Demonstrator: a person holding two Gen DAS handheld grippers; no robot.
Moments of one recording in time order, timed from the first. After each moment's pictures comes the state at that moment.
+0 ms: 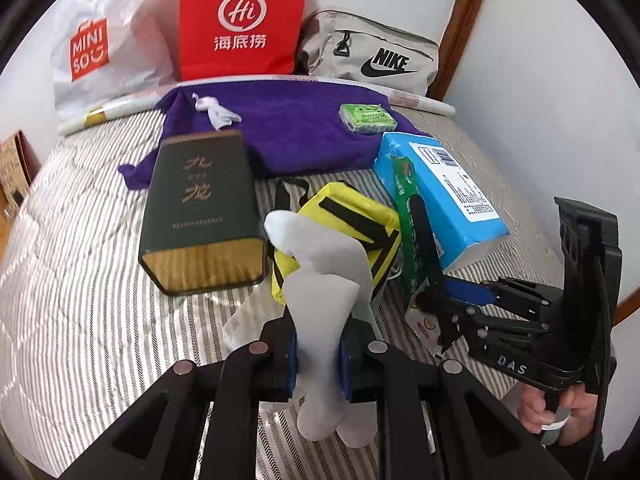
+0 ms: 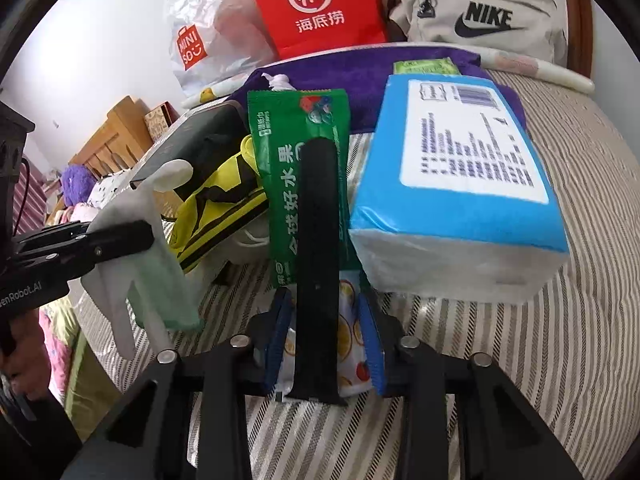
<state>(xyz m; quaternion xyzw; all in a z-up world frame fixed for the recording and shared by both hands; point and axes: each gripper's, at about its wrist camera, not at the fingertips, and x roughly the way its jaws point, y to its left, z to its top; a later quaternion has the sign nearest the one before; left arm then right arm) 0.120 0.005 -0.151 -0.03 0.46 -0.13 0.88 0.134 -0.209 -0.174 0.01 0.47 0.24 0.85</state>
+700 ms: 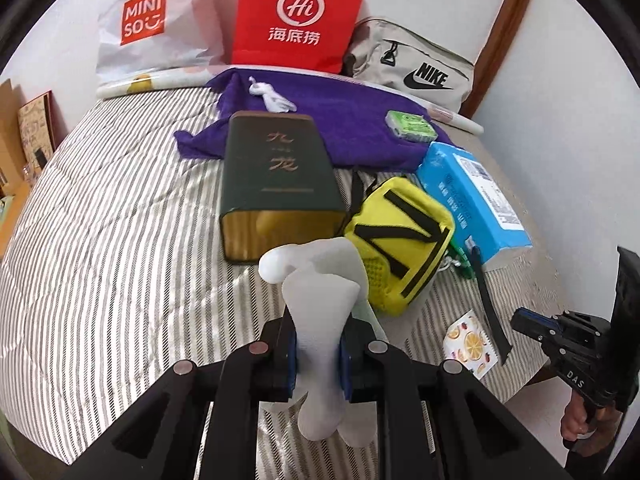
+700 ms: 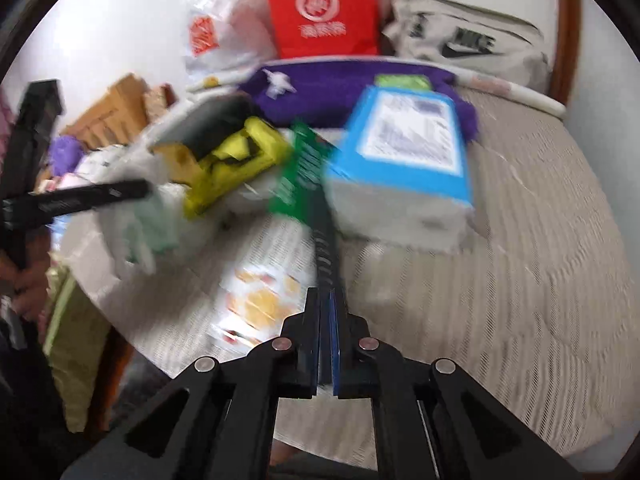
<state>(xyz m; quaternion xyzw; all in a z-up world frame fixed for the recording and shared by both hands) 0.106 0.049 -0.160 -0.08 0.46 -0.09 0.88 0.085 -0.247 -0.152 -0.04 0.46 0.20 0.86</state>
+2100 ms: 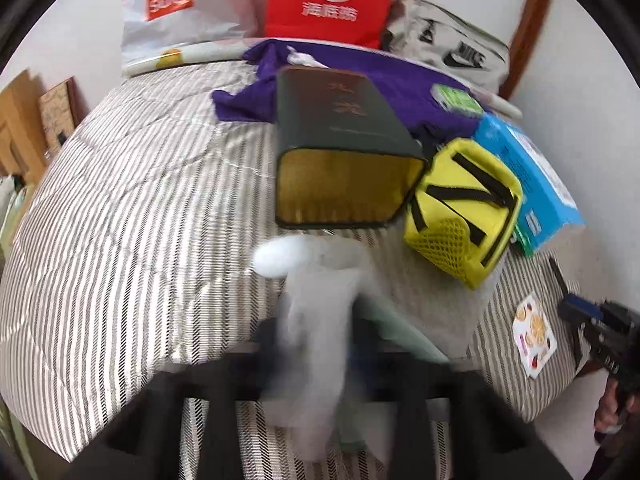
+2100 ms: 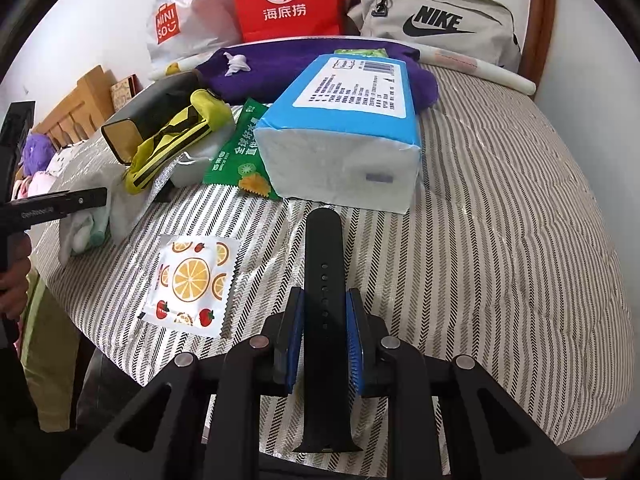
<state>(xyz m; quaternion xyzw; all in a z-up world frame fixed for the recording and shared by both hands) 0.111 0.061 -0.196 -0.05 0.49 -0.05 0.87 0.091 -0.266 -0.179 -0.06 0.47 0.16 0.86</state>
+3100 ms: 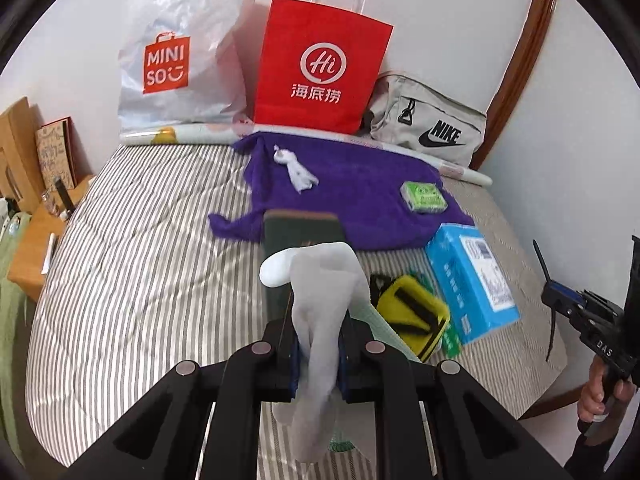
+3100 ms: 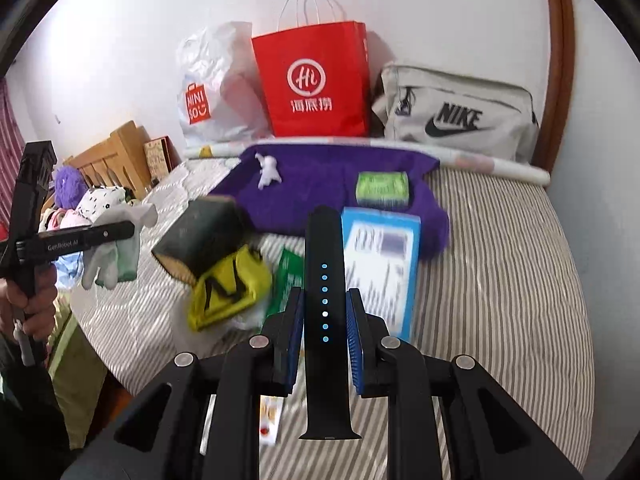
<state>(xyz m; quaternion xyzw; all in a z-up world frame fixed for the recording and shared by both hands) 0.144 0.076 -0.088 -0.09 0.42 -0.07 0.90 0.147 -0.250 -0.059 -0.03 0.39 0.22 0.89</state>
